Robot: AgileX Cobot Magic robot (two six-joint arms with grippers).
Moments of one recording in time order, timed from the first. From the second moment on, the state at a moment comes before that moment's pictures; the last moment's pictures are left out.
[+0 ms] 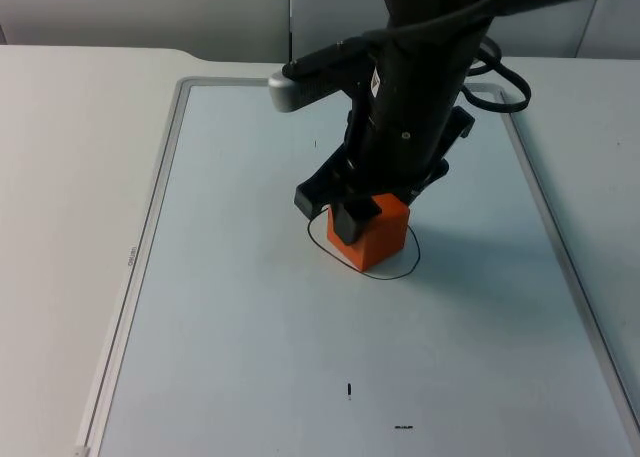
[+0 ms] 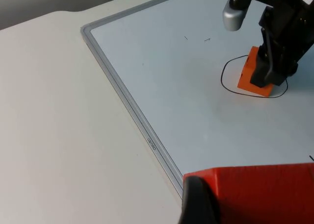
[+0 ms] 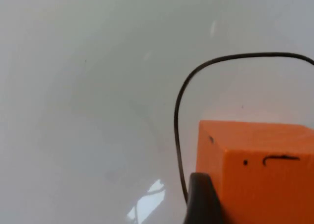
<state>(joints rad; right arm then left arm) 0.63 2.21 -1.59 -0.09 0.82 -0.01 -0.54 0.57 -0.58 0.09 0.70 -0.08</state>
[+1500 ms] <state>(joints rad) 0.63 1.75 -1.68 -0.13 0.83 -0.05 -0.54 0.57 -0.58 0.09 0.70 -0.08</state>
